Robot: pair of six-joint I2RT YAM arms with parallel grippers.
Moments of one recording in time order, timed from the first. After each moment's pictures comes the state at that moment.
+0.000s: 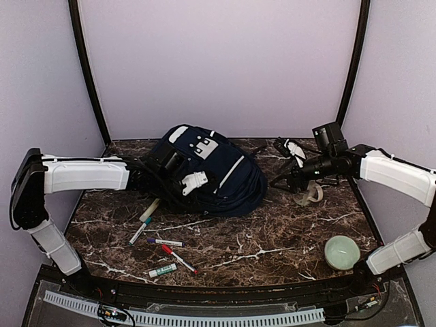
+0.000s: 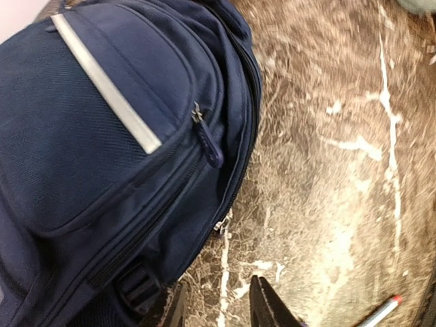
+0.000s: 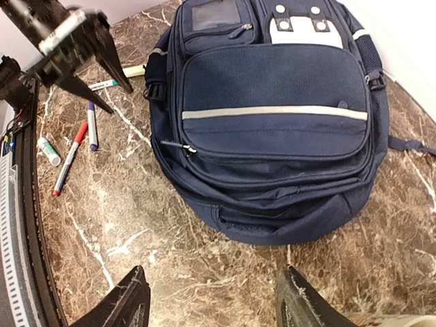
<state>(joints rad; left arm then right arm) -0.79 1.60 1.11 -0.43 0.16 0.36 0.46 1.32 0.99 -0.44 -0.57 -0.34</state>
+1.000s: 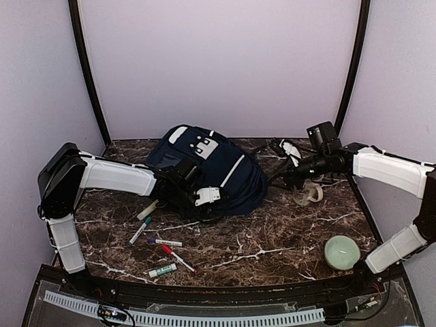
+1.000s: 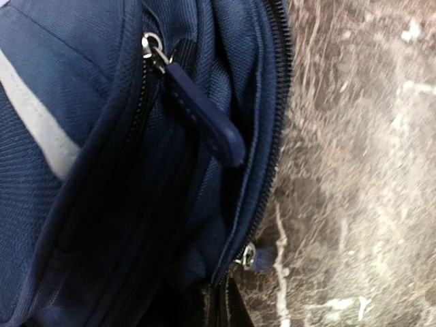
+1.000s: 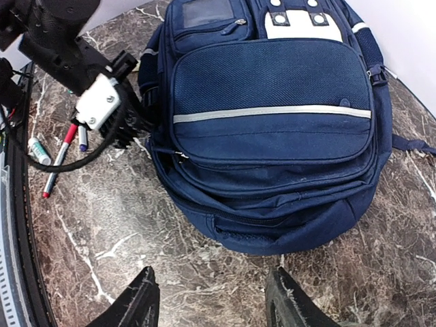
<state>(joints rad) -0.83 1.88 1.19 -0.34 -0.02 0.62 0.46 1.39 1.01 -0.40 -0.58 -0.36</state>
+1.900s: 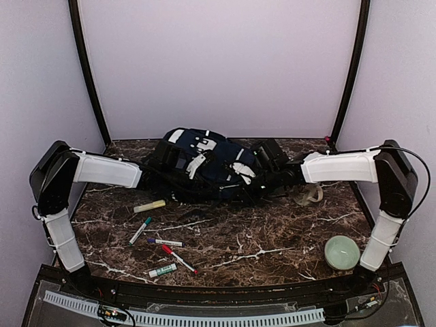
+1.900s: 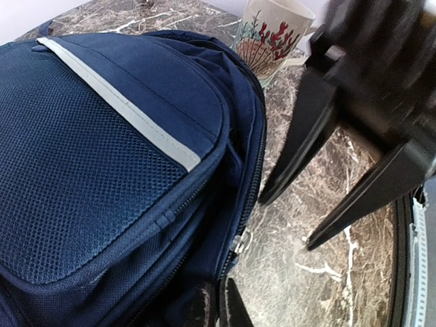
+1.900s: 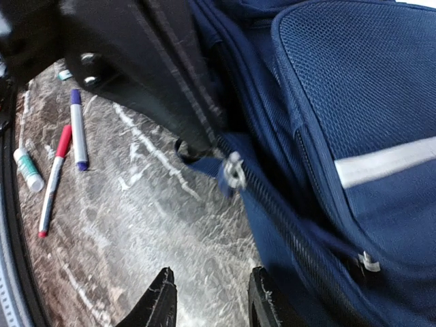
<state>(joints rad) -0.66 1.83 1.11 0.05 0.56 0.03 0.77 1.76 1.18 -0.29 -0.40 -0.13</state>
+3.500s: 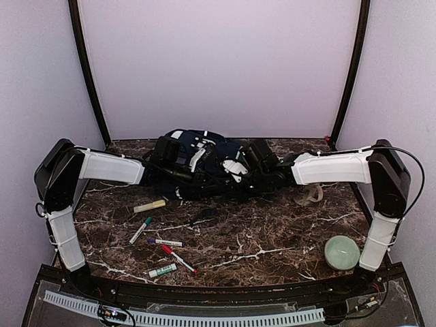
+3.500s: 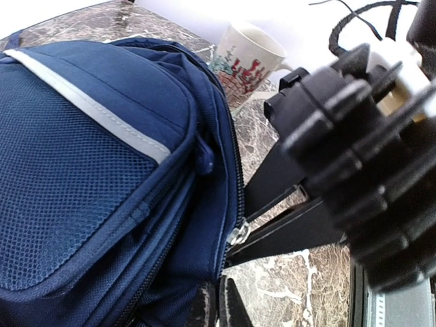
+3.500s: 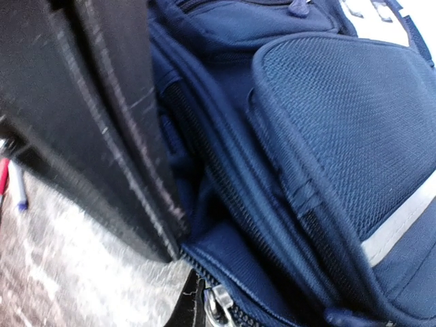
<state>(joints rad) -0.63 1.88 1.16 0.13 0.74 -0.12 0.84 1.84 1.28 -0.22 -0.08 -0.13</state>
